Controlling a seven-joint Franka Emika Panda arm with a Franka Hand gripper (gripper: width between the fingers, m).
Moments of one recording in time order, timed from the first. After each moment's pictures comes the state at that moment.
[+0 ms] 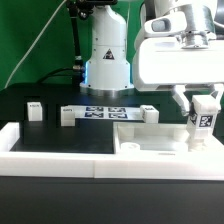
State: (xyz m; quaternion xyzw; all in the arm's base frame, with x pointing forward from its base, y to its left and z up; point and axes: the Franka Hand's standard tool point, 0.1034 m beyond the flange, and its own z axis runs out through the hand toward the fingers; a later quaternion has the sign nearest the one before) arm 0.618 0.114 0.089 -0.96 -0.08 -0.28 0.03
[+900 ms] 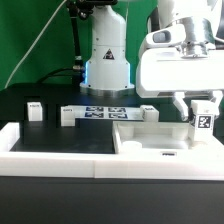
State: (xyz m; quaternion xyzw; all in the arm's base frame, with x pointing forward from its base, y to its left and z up) arm 0.591 0.120 0.073 -0.95 -0.04 -0.30 0.03
